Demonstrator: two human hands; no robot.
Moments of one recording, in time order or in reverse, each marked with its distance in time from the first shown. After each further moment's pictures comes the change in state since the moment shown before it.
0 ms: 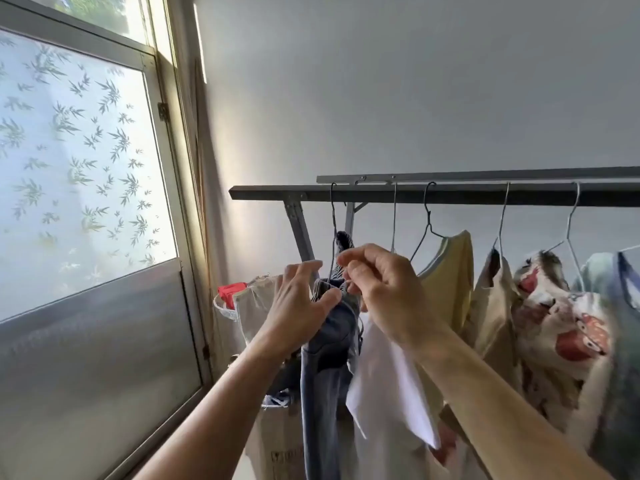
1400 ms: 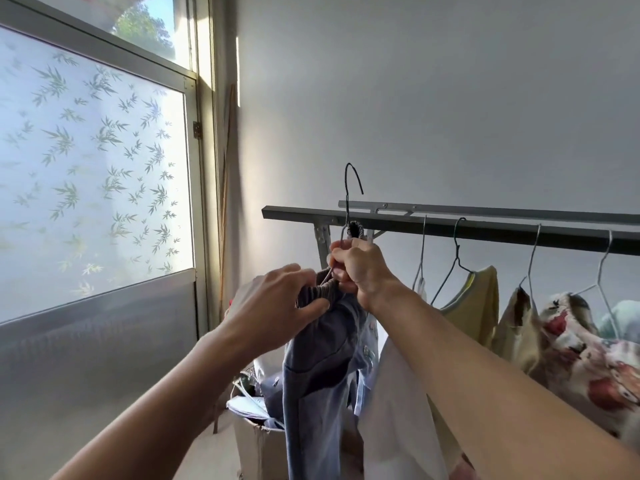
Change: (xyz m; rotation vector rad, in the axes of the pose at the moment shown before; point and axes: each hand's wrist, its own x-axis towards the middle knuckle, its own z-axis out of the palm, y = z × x) left_hand -0.017 0.011 -0.100 0.493 0.010 0.306; right_hand 0.097 -0.013 0.064 0.479 -0.062 0.308
